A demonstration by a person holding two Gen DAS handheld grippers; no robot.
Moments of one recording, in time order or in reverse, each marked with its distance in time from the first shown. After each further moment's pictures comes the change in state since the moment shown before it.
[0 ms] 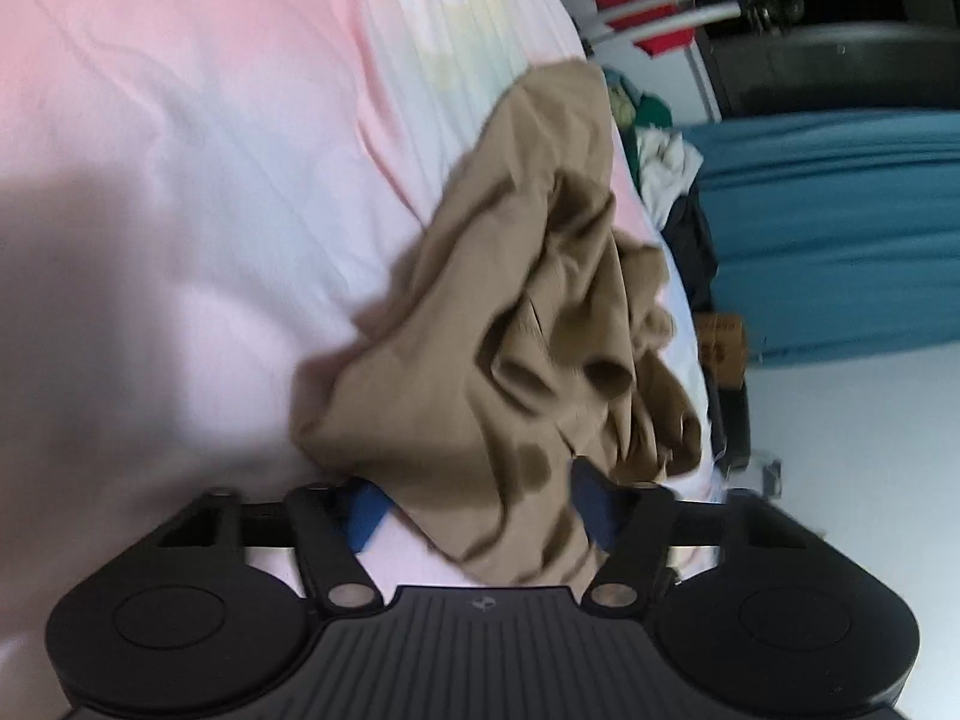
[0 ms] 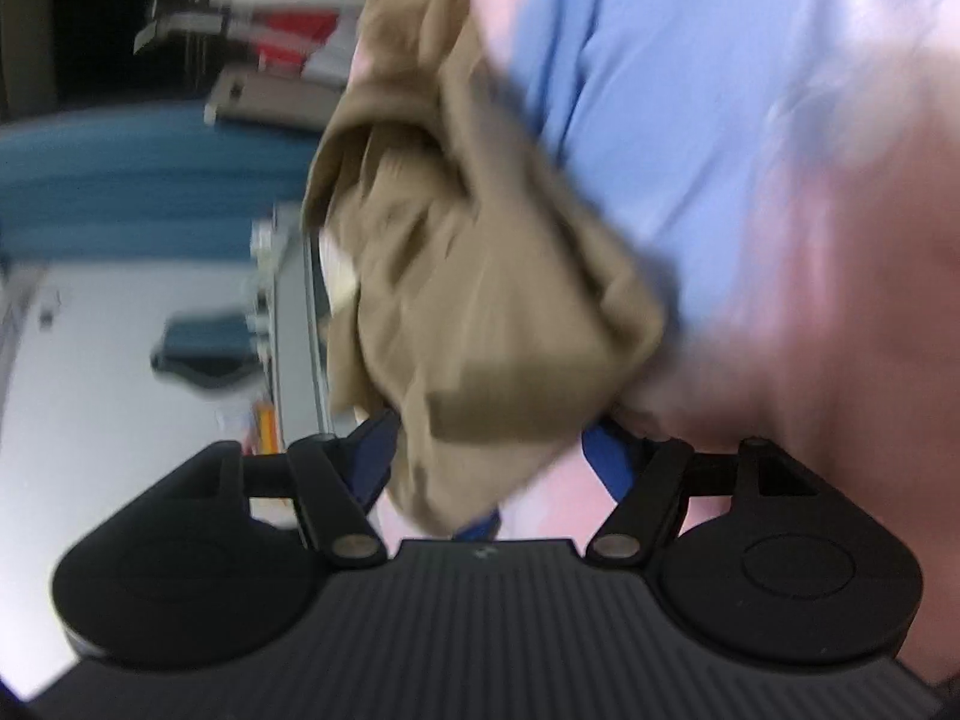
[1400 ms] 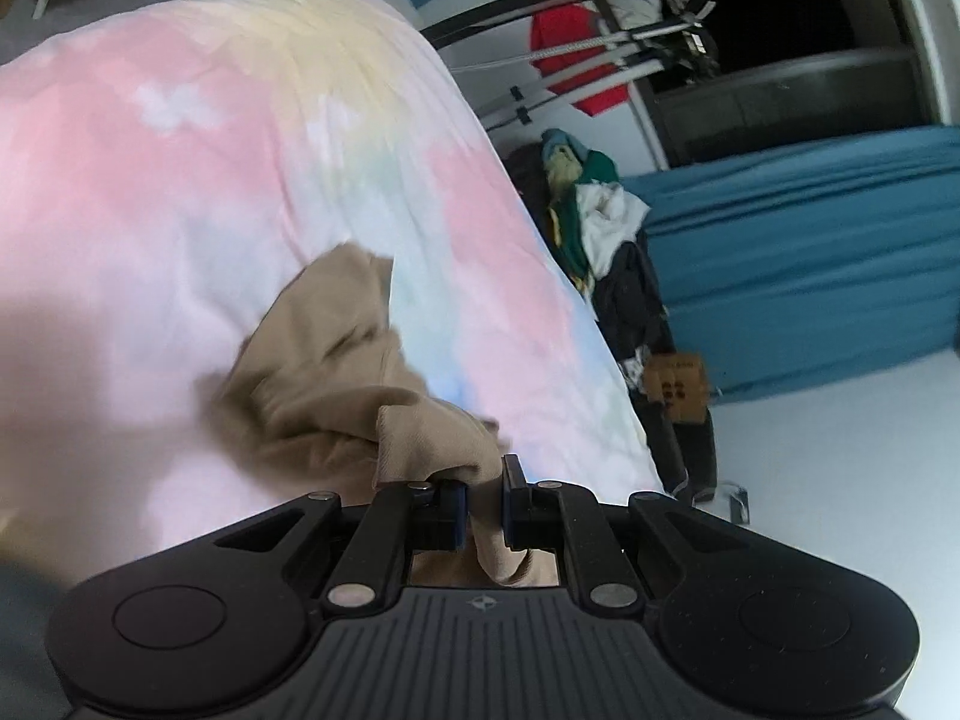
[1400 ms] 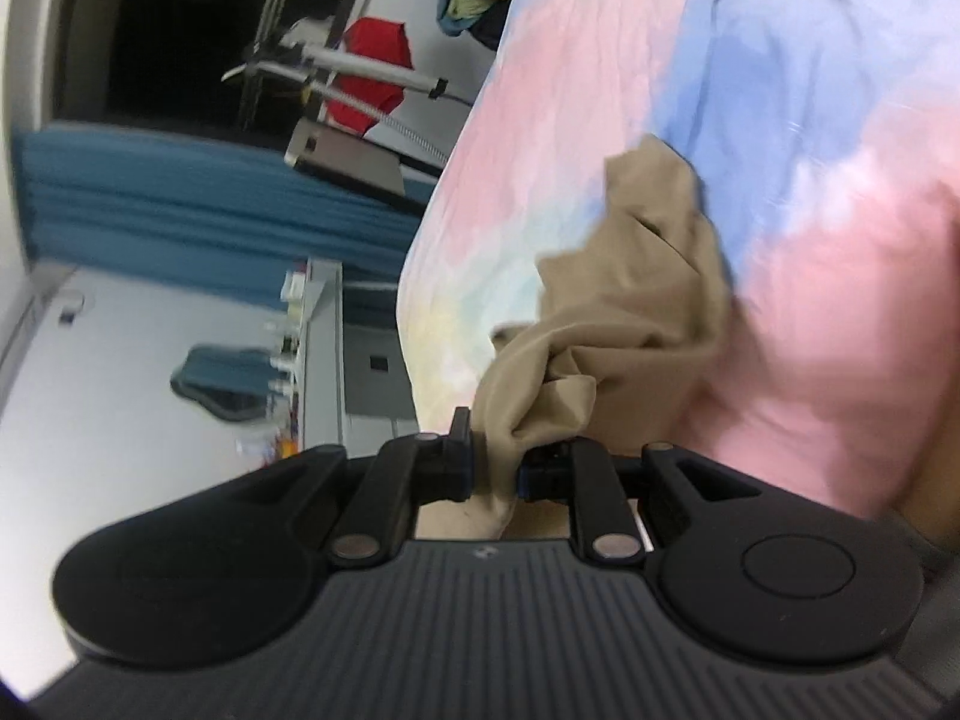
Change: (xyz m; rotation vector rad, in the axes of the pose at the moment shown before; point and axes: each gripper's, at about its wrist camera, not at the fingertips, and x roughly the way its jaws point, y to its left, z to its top) left arm -0.150 -0.106 -0.042 -0.007 -0.097 -0.024; right arm -0.121 0.100 -0.055 -0.063 -0.143 -0.027
